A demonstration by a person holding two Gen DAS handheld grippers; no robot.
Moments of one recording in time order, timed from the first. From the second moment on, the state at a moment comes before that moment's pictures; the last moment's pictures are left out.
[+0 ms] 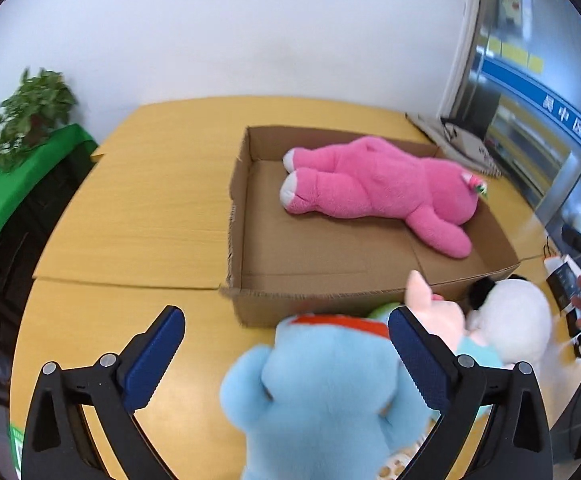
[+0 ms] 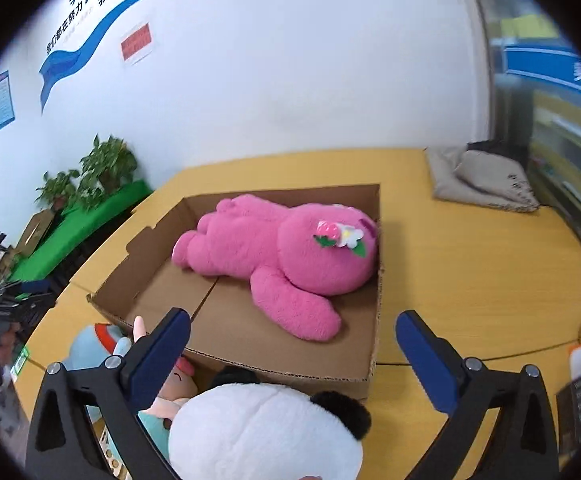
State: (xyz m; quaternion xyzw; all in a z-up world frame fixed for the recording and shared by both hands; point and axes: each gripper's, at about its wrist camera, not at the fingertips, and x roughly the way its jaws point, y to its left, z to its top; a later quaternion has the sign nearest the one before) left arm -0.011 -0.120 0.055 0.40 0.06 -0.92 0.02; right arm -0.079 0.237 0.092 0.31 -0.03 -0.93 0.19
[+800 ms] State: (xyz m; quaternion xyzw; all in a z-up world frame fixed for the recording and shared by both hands) left arm 0.059 -0.008 0.063 0.34 0.03 -0.94 0.06; right arm 0.036 0.214 0.087 0.30 -0.02 -0.94 0.16
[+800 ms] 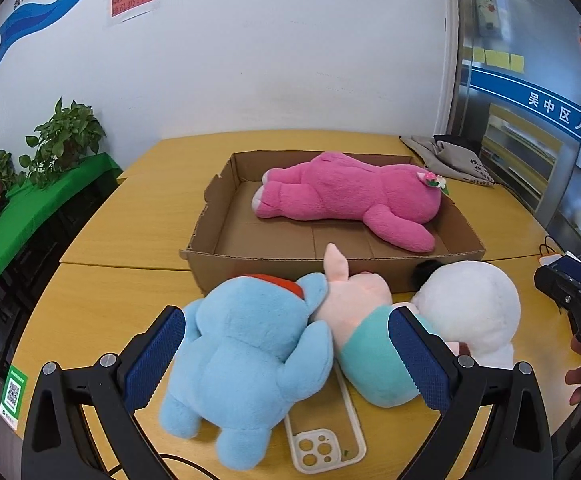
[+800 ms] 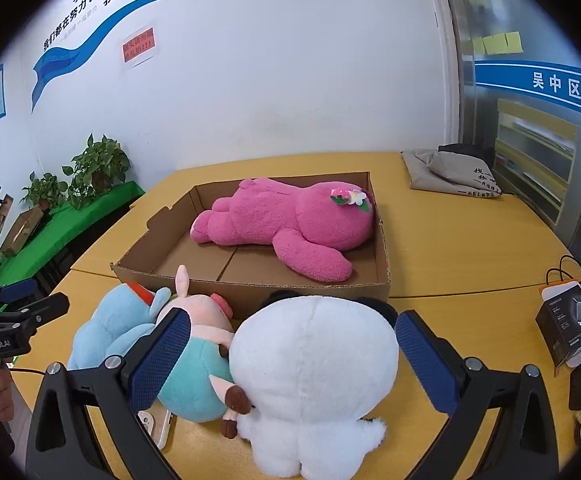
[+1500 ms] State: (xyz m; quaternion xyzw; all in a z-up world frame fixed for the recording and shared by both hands) left arm 0.031 -0.017 0.036 0.37 0.05 -0.93 0.05; right arm 0.016 0.184 0.074 0.32 0.01 -0.93 0.18
